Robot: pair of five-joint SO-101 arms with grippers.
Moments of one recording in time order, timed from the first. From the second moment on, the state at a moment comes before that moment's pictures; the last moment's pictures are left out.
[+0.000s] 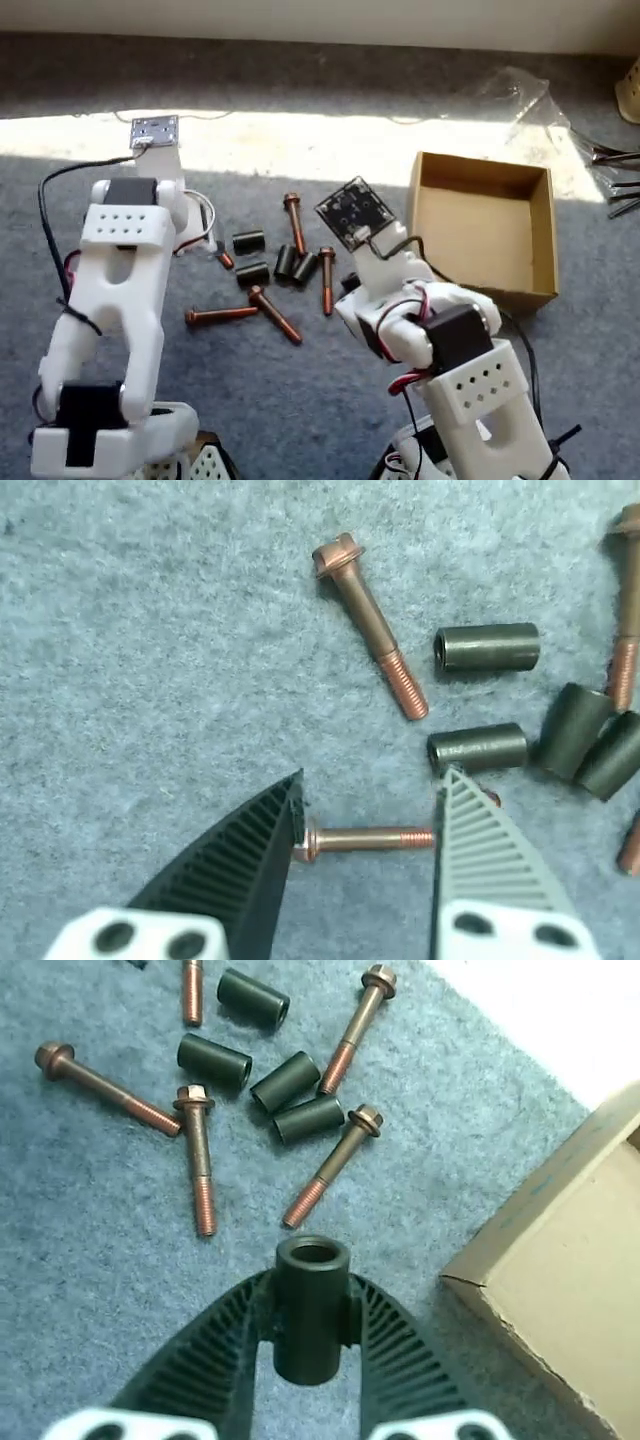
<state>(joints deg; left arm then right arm) -6.1 -12.0 24.3 73.9 15.3 -30.3 -55.4 41.1 76.4 15.4</state>
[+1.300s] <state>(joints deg) -8.0 30.1 -7.8 73.8 41.8 -23.9 -72.9 65.9 63.6 15.4</state>
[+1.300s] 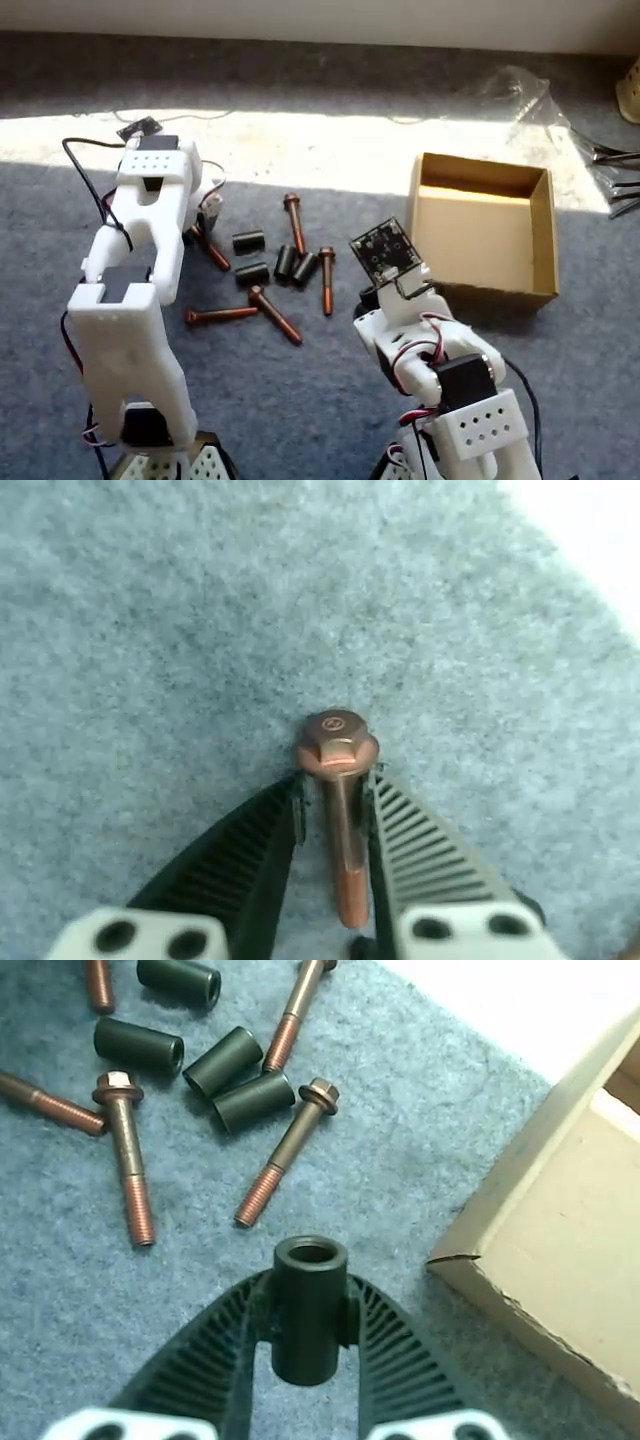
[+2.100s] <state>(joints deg) -7.8 33.0 -8.8 71.6 35.4 -23.9 -72.9 65.9 63.6 15.3</state>
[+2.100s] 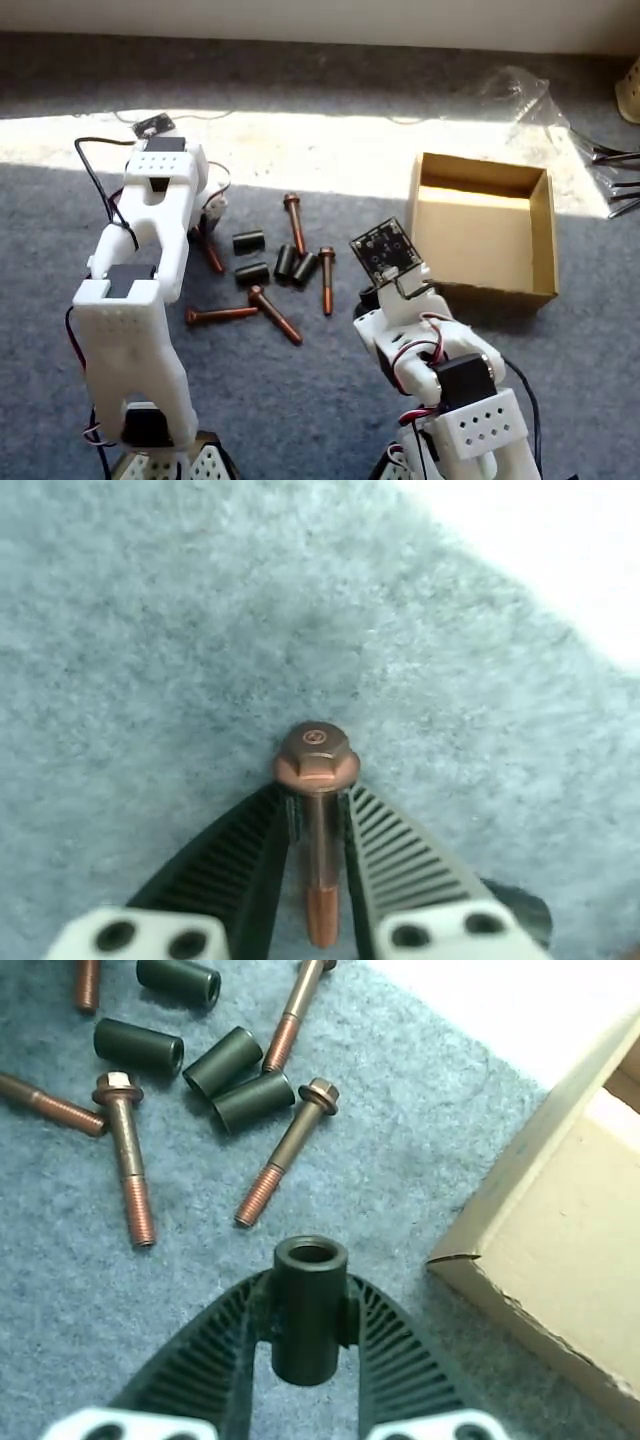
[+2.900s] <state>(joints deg) -2.6 27.6 -8.6 78.6 4.6 -23.9 -72.9 71.6 56.0 15.3</state>
